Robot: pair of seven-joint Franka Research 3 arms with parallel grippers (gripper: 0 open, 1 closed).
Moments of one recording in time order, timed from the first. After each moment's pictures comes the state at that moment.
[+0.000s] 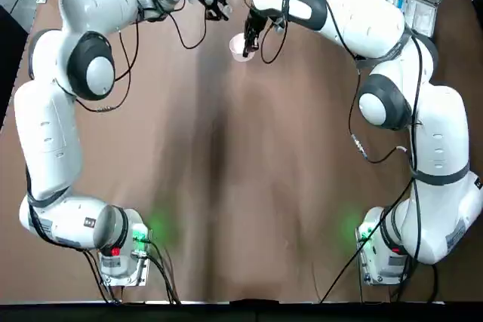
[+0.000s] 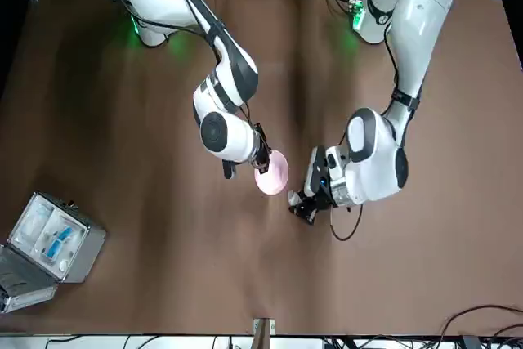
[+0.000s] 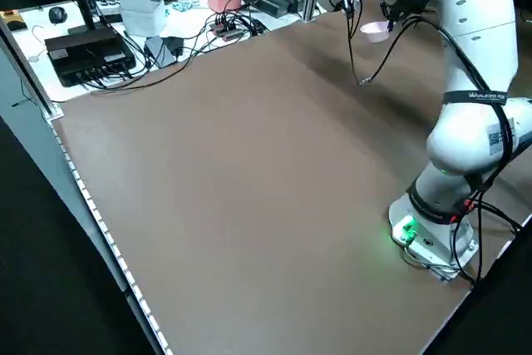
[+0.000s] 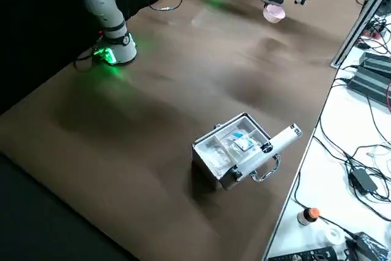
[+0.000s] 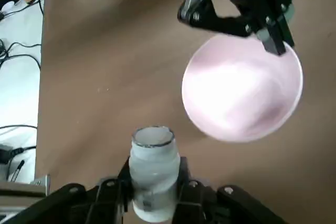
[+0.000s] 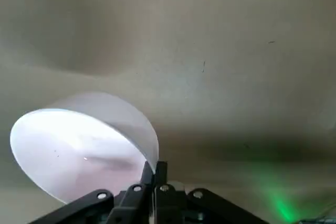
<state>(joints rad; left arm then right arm) -0.21 0.70 -0.28 -1.43 -0.64 2.33 2.01 0.61 0.78 0.07 -1.20 0.42 1.99 1.89</state>
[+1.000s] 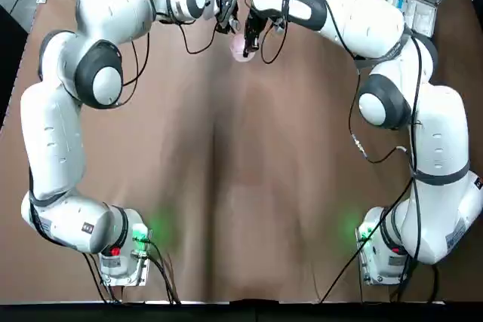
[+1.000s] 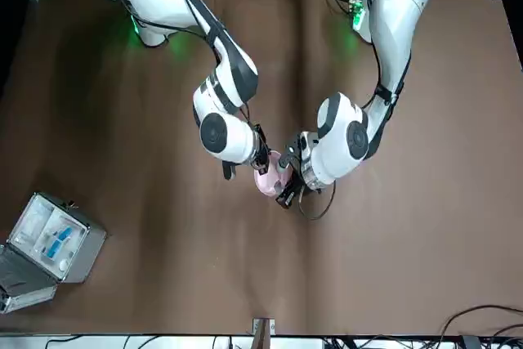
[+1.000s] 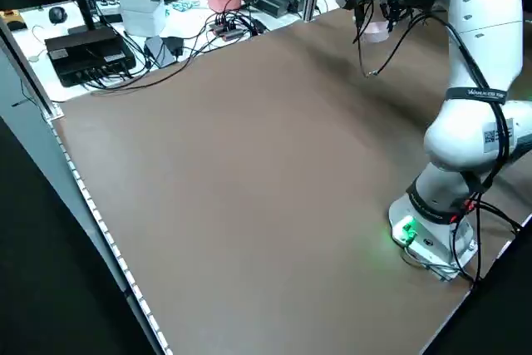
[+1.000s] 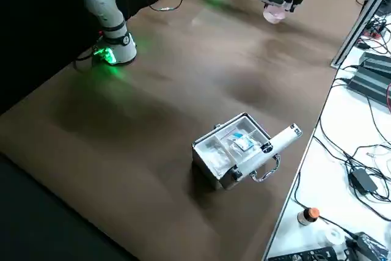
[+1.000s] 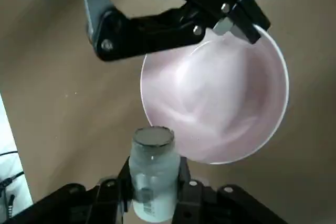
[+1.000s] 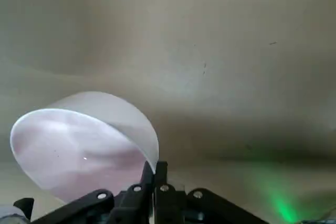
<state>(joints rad) -0.33 0.68 -0.28 -1.50 -0.31 2.47 1.95 0.61 0.78 0.07 -1.20 0.42 1.99 1.89</state>
